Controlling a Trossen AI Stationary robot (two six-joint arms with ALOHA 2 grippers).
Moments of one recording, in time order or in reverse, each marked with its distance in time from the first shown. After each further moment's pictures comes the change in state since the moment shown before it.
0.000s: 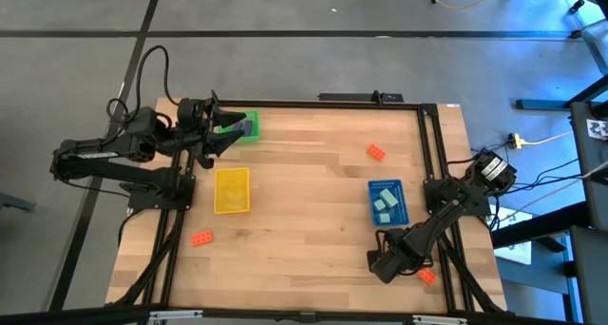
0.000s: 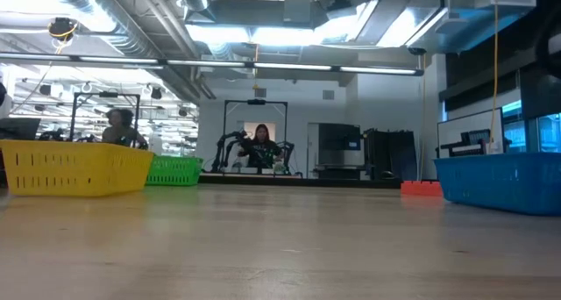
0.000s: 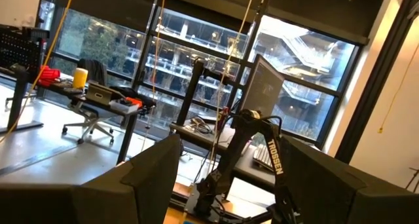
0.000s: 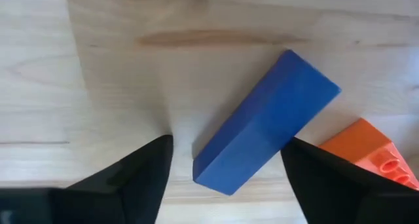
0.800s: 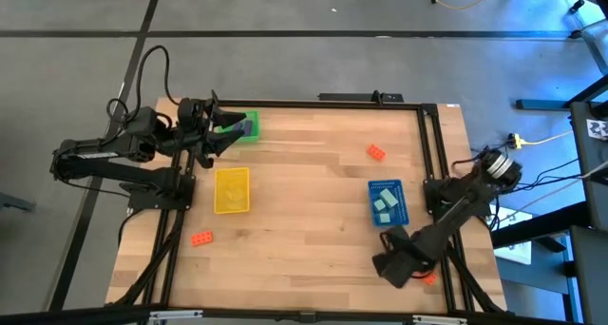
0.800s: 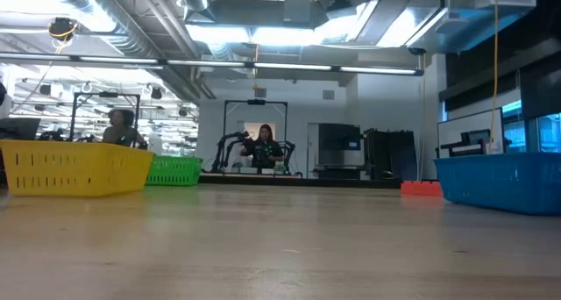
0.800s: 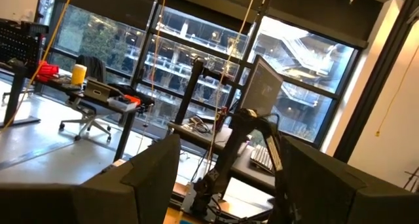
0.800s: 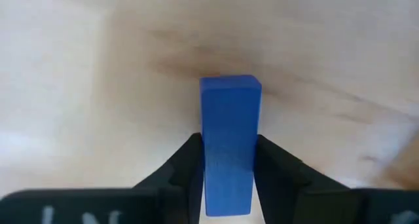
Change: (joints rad) left arm 0.000 0.000 0.000 -0.001 0.000 -0.024; right arm 0.080 -0.063 0.012 -0.077 0.159 -0.199
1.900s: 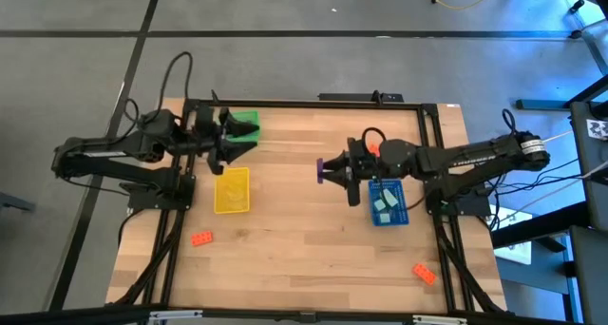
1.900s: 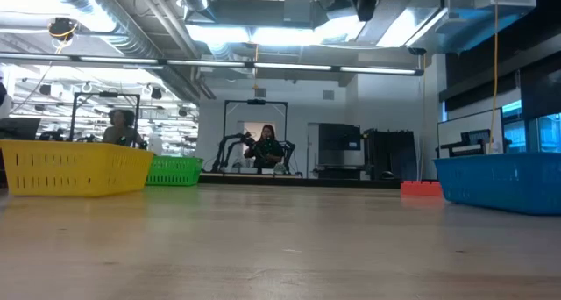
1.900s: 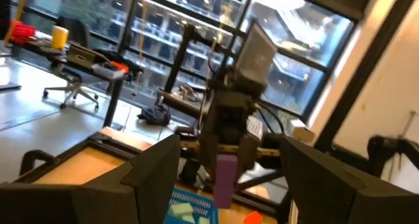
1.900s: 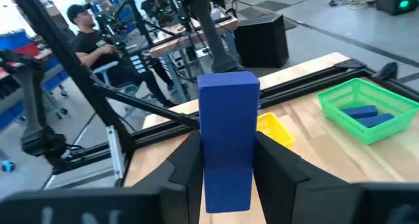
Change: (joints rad) left arm -0.001 0.077 0.001 -0.037 0.081 -0.047; right arm -0.738 -0.402 0.001 0.964 0.144 -1.720
